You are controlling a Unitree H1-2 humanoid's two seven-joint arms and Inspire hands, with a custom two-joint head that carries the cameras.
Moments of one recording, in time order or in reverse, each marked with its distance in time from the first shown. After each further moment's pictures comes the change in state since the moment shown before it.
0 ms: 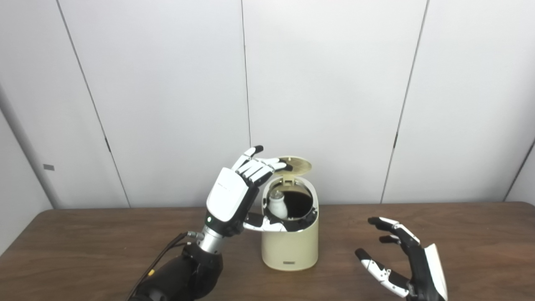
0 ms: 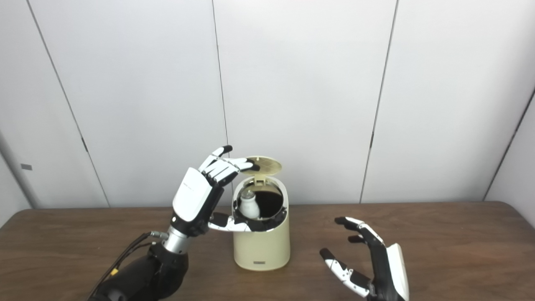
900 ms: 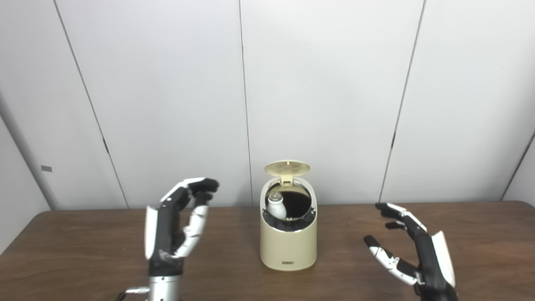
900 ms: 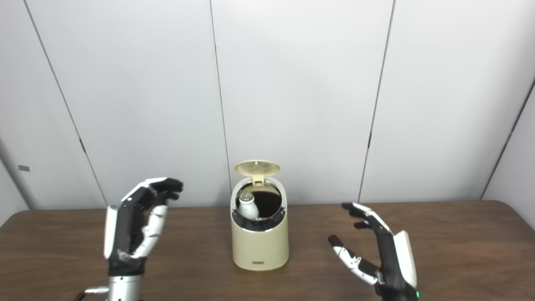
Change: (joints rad) left arm 0.504 -0.017 0.433 -0.653 -0.759 0.015 -0.449; right arm -0.069 -0.153 0.009 -0.002 -0.007 -0.081 0.054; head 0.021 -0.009
